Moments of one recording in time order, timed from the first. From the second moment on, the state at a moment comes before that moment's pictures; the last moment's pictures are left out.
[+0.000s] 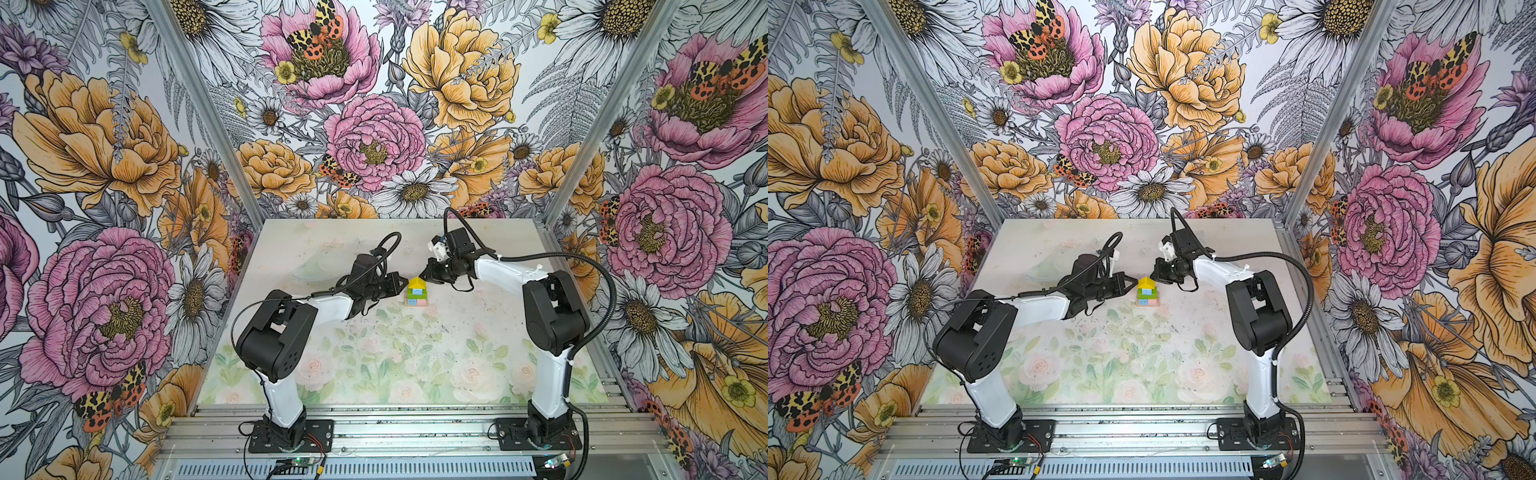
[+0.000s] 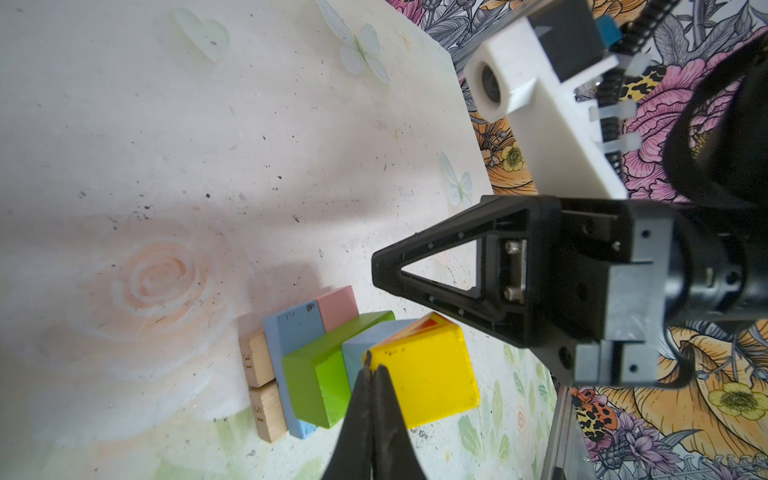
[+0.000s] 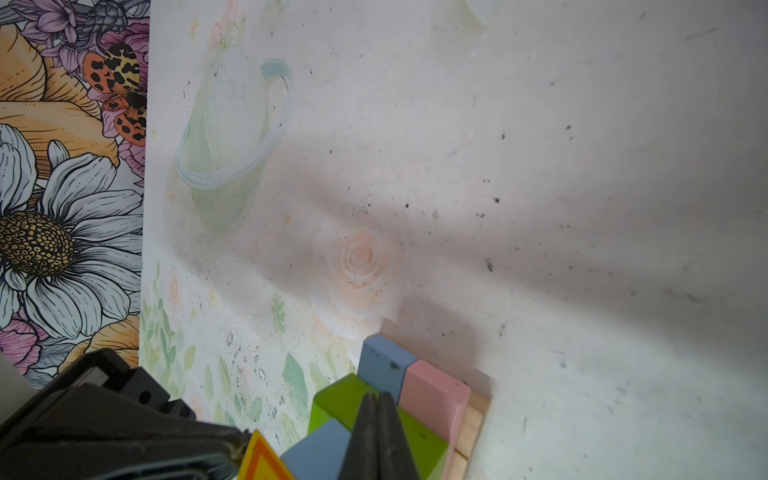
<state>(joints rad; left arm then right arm) -0.50 1.80 0.95 0.33 0.44 -0.68 0.37 2.00 1.43 -0.42 -0.53 0.43</state>
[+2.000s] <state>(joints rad) -0.47 1.73 0.96 0.24 0.40 -0.62 0.35 1.91 1.34 -0.41 -0.42 0.49</state>
